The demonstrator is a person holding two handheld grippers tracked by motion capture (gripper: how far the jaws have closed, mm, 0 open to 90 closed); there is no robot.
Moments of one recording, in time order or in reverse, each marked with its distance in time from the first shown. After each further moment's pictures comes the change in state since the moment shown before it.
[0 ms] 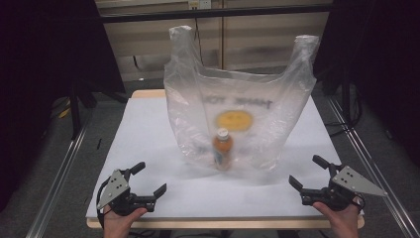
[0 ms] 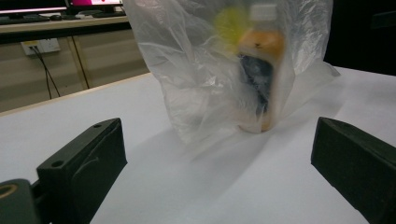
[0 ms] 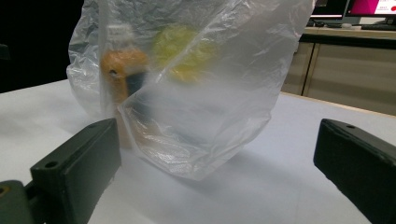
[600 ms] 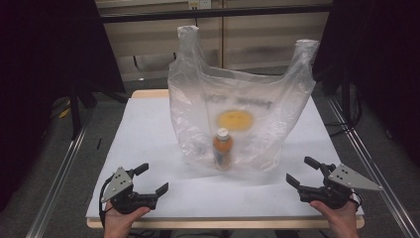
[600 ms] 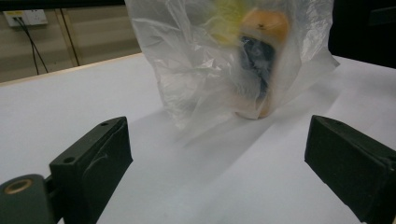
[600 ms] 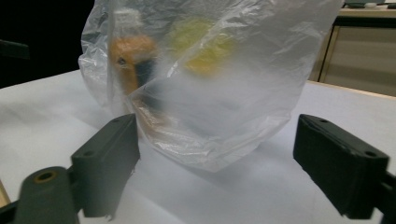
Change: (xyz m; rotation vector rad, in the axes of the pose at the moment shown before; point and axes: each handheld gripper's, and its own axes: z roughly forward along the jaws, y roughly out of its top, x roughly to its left) left arm 0.001 0.001 0.008 0.088 -0.020 -0.042; right arm -0.002 -0.002 0.007 0.063 0.058 0.020
